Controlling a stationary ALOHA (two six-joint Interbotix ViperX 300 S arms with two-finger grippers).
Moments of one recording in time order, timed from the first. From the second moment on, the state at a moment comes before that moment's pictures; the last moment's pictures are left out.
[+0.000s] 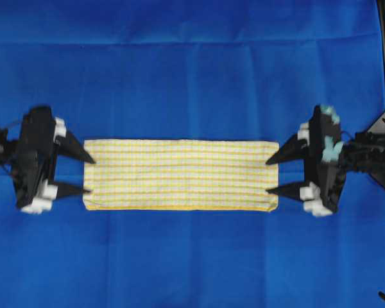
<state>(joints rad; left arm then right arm) -0.14 -0.37 1.15 -0.05 -0.13 -0.21 0.20 -0.39 1.19 0.63 -0.20 -0.06</state>
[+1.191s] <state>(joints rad) 0.07 -0.04 1.17 -0.05 -0.34 -0.13 -0.03 -0.16 1.18 0.66 -0.18 -0.14</state>
